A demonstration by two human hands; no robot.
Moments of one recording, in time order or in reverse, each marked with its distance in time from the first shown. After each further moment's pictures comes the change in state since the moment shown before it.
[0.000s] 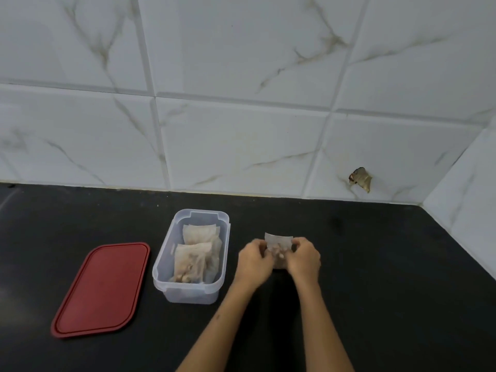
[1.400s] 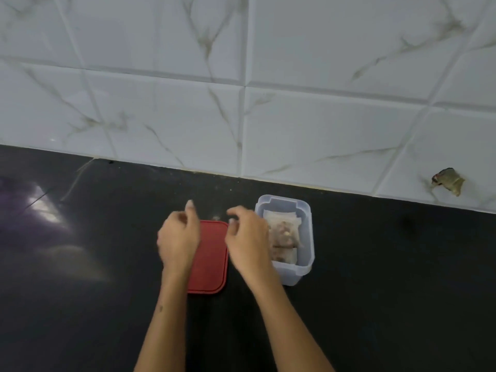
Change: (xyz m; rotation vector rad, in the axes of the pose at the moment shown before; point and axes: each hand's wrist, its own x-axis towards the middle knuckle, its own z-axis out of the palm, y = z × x) left_hand -0.045 -0.104 -0.237 0.086 0.742 -0.179; right_hand -0.171 -0.152 0.119 0.002 -0.204 -0.671
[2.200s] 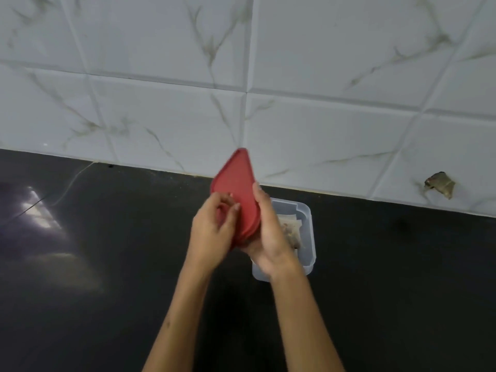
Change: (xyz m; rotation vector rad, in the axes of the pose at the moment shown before) left_hand -0.024 0.030 -0.007 -0.361 -0.276 0.416; right_hand -0.002 -0.006 -0.029 1.234 -0.347 0.406
